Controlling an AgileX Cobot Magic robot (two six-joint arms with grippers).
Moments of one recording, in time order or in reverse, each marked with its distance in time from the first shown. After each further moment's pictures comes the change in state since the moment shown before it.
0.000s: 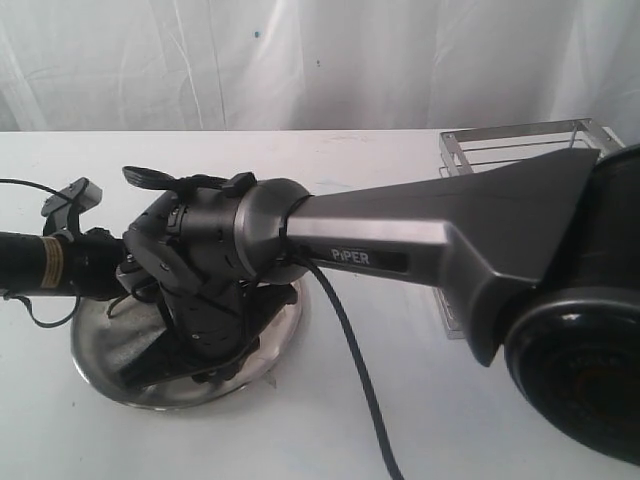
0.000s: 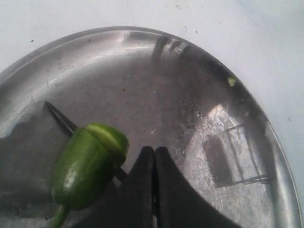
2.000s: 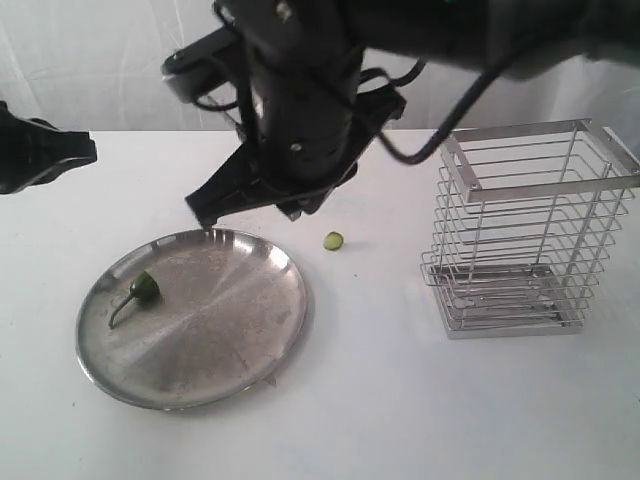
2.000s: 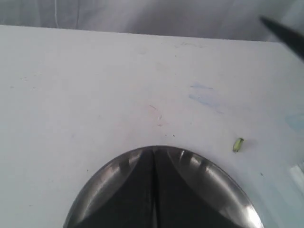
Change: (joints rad) left arm 0.062 -0.537 -0.004 0.291 0.151 -0.181; right arm -0.083 -0.434 -0.003 -0.157 0.256 -0.132
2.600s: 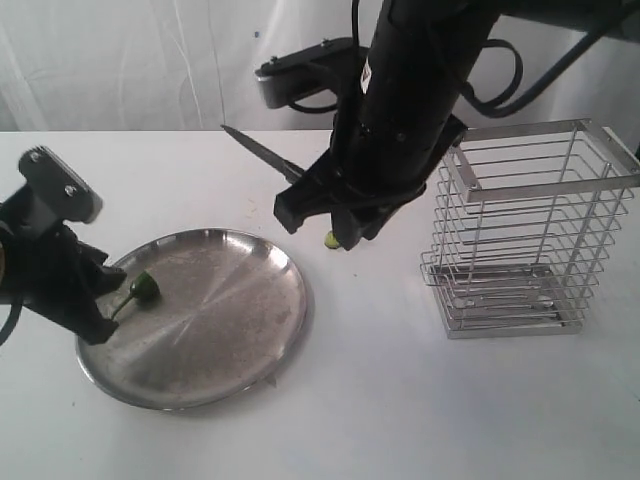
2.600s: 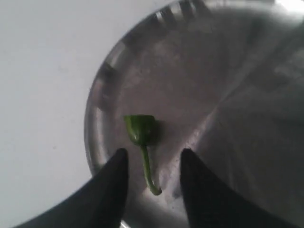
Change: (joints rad) left arm -0.212 0.037 0.204 0.111 0.292 0.539; right arm -0.226 -0.062 0.129 0.343 0.010 -0.343
